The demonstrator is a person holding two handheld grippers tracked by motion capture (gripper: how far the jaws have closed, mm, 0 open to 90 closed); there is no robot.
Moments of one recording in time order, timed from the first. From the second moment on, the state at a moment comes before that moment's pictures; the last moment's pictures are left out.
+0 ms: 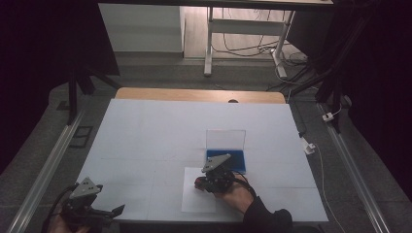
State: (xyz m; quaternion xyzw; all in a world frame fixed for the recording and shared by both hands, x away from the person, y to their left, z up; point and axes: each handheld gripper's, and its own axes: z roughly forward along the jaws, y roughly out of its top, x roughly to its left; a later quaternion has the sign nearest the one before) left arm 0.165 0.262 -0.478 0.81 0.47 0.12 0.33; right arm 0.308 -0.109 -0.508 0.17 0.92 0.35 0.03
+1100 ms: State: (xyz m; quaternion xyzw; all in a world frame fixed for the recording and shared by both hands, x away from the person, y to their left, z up) left arm 0.165 0.263 -0.478 0.80 0.47 0.12 0.34; right arm 0.305 -0.109 -0.499 0.16 0.92 0.36 0.05
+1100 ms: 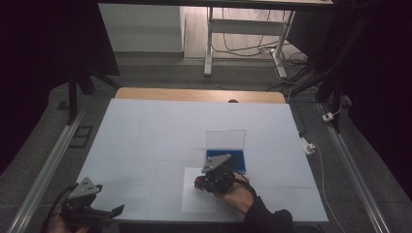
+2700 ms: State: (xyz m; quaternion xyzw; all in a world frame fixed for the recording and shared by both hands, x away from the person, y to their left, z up) left arm 0.165 0.263 -0.478 0.80 0.47 0.12 0.34; right arm 0.328 -0.145 -0.473 0.22 0.89 0.39 0.08
